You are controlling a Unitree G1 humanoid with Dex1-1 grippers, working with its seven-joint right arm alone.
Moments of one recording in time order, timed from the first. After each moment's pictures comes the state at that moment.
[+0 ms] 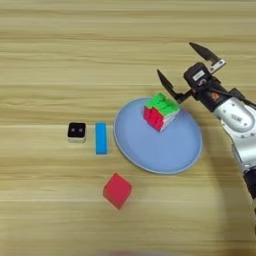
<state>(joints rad) -0.39 -0.39 0.03 0.44 -0.17 -0.44 0.37</state>
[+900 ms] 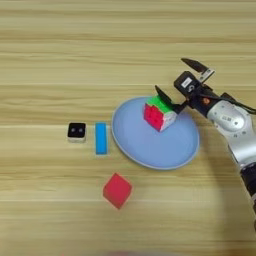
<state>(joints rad) -0.43 -0.40 0.08 0.52 -0.25 -0.32 0.38</state>
